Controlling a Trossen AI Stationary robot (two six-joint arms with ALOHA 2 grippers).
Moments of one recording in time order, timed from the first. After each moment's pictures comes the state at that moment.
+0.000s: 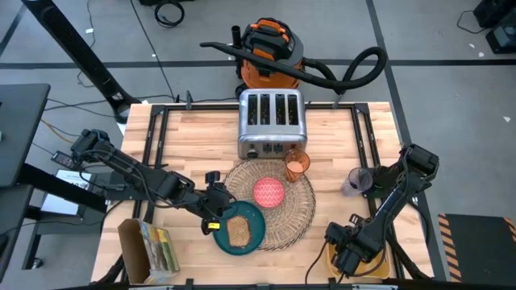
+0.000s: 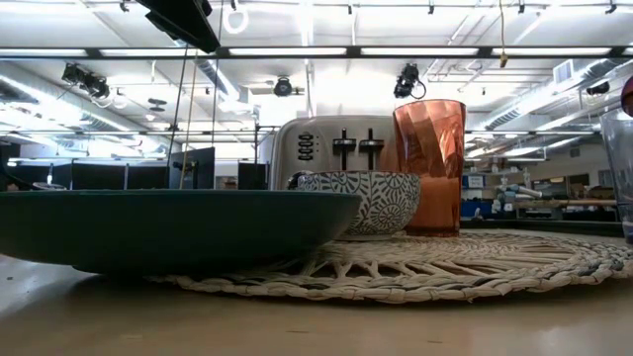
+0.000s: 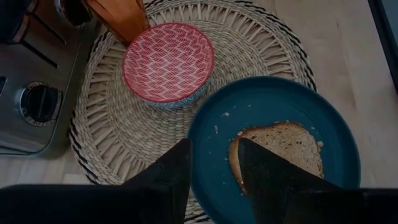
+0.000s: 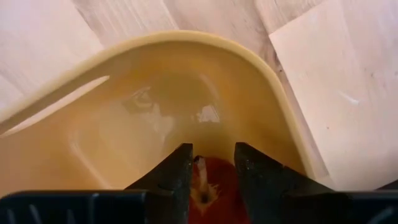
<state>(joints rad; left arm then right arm) -0.47 1.39 1.10 -0.60 -0.40 -0.34 0.94 1.73 1.10 -0.97 -0.01 1.51</state>
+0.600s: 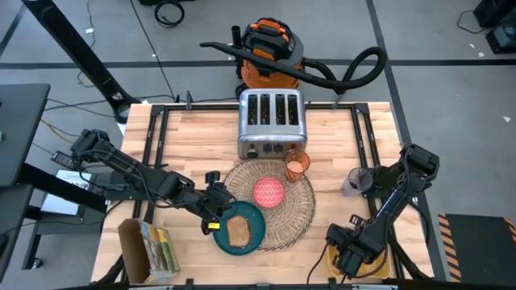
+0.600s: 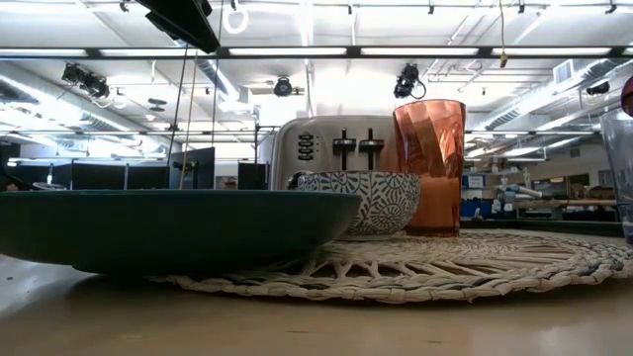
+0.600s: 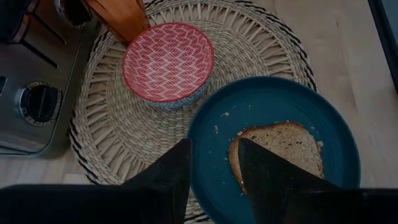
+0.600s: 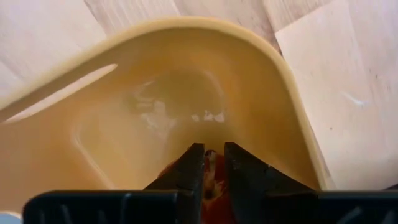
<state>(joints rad) -0.47 1.39 1.10 -0.60 -0.40 -0.34 0.96 1.73 1.10 -0.96 0.00 1.50</state>
